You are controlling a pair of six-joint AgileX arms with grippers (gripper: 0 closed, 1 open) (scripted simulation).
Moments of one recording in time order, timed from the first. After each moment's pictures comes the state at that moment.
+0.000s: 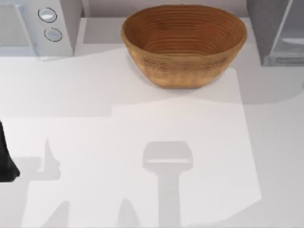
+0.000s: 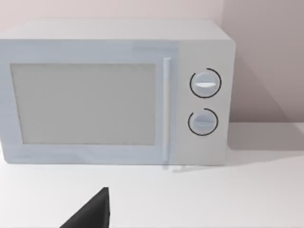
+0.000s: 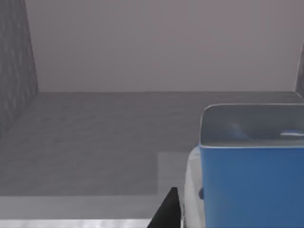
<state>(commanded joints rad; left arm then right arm) 0.00 0.00 0.00 0.00 0.00 0.00 -0.33 2.07 0.81 1.23 -0.29 0.01</state>
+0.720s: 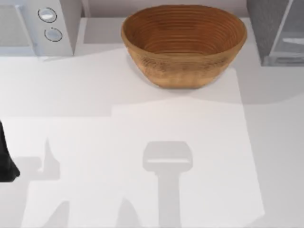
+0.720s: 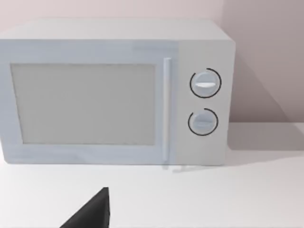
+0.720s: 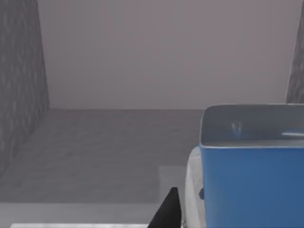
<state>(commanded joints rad) 0.00 0.00 0.00 0.00 0.00 0.00 -0.34 1.95 0.69 1.26 -0.31 0.01</state>
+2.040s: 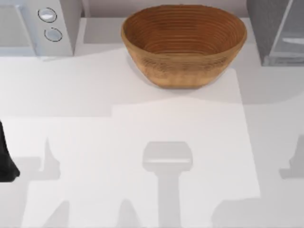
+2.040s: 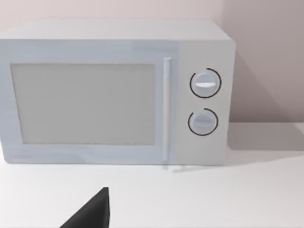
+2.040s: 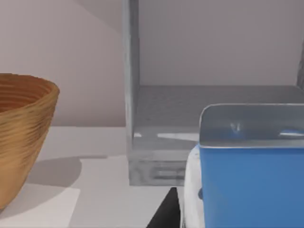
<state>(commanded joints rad) 0.00 0.00 0.00 0.00 0.00 0.00 -0.01 0.05 0.02 0.04 -0.01 0.00</state>
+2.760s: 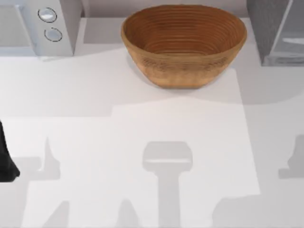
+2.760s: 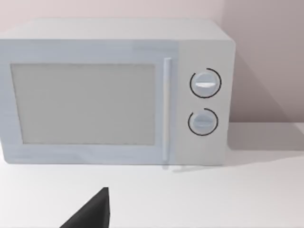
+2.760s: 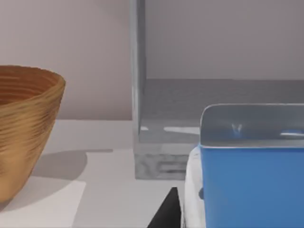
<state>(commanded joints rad) 0.00 0.00 0.00 0.00 0.00 0.00 0.00 0.10 0.02 0.08 -0.01 0.00</state>
